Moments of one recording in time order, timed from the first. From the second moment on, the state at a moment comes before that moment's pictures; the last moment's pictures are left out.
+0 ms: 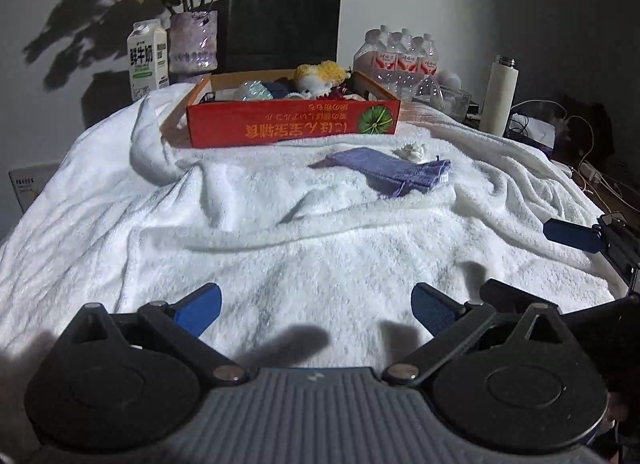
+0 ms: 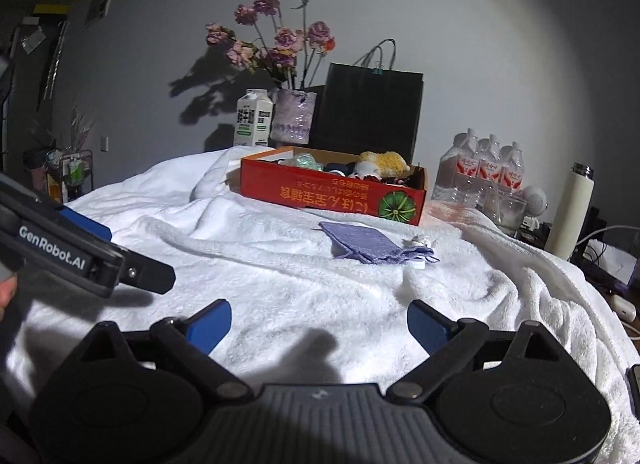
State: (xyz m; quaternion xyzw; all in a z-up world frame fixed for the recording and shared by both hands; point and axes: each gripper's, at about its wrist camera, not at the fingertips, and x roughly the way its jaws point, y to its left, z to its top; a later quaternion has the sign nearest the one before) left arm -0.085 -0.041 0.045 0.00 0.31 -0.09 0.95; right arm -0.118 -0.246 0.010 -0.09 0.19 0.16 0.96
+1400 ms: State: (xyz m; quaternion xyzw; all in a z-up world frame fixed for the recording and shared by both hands) left arm 0.038 -0.036 0.106 -0.15 0.23 -0.13 0.95; right arm 0.142 -0.313 0.011 0.08 0.27 0.10 0.95
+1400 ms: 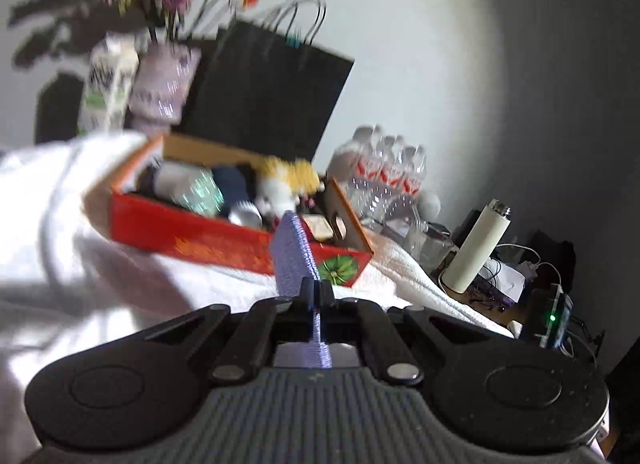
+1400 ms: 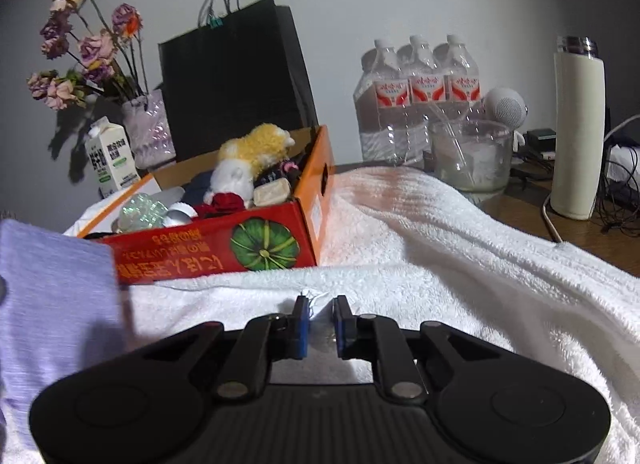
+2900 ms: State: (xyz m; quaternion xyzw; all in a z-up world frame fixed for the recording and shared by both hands) left arm 0.287 -0.050 0.156 0.02 0.30 -0.15 0.94; right arm 0.293 -0.242 0.117 -0.02 0.31 0.15 0.94
